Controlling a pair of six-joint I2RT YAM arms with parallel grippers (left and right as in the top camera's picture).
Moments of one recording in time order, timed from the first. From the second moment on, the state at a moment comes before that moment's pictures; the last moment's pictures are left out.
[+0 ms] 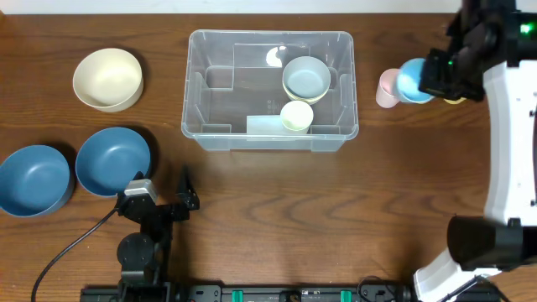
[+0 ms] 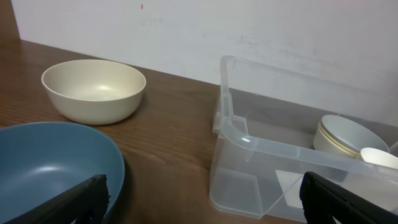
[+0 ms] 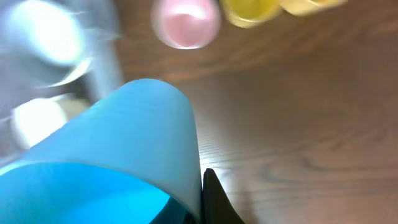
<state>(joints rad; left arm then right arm) -0.02 0.01 0.02 -0.12 -0.03 -0.25 0.03 1.81 2.13 -1.58 0.00 0.28</state>
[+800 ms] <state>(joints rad) -0.02 0.01 0.02 -0.12 -0.03 -0.25 0.45 2.10 2.15 -1.42 -0.01 0.34</state>
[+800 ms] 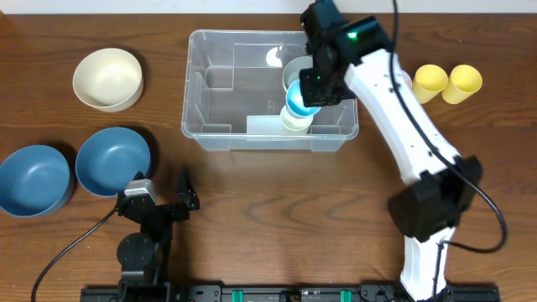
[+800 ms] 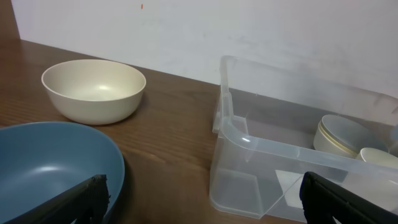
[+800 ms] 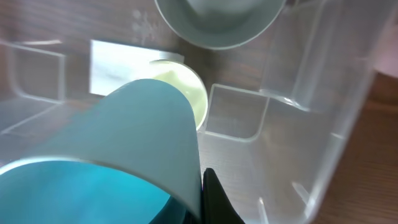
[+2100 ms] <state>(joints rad) -0.02 0.01 0.02 -0.12 -0.03 -0.25 0.48 2.24 2.15 -1.40 -0.01 0.33</state>
